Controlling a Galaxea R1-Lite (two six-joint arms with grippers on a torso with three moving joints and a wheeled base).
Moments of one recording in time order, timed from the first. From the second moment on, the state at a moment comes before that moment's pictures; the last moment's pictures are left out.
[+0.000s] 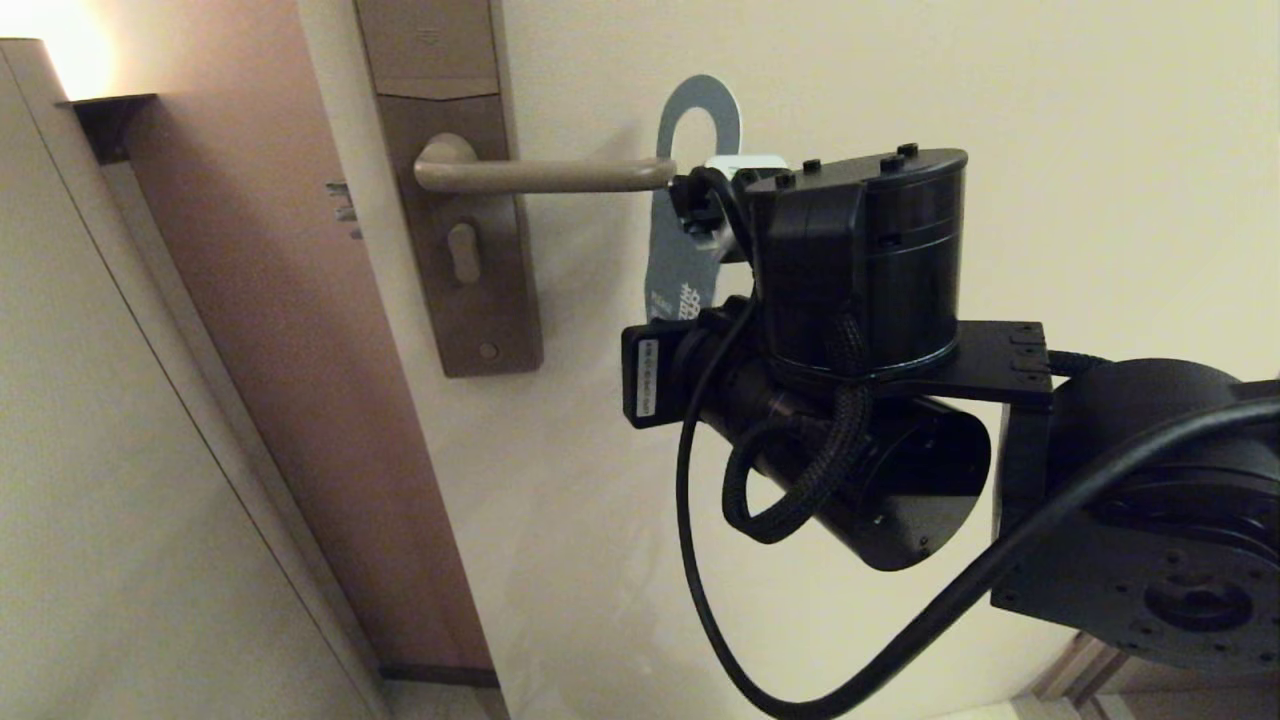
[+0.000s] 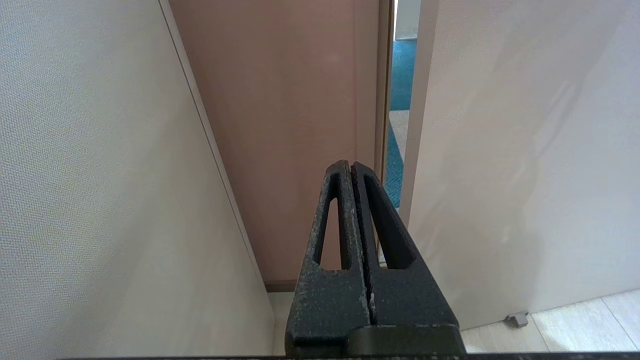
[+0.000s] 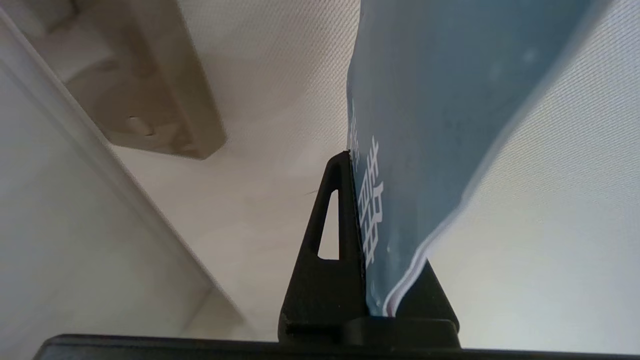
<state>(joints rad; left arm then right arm) -0.01 0.00 0.00 0.01 -0.03 0.04 0.97 1.83 -1.35 -0.27 -0.60 0.21</state>
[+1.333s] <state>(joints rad) 0.00 0.00 0.00 0.01 -0.03 0.04 1.05 1.91 -1.41 -0.25 -0.84 0.18</state>
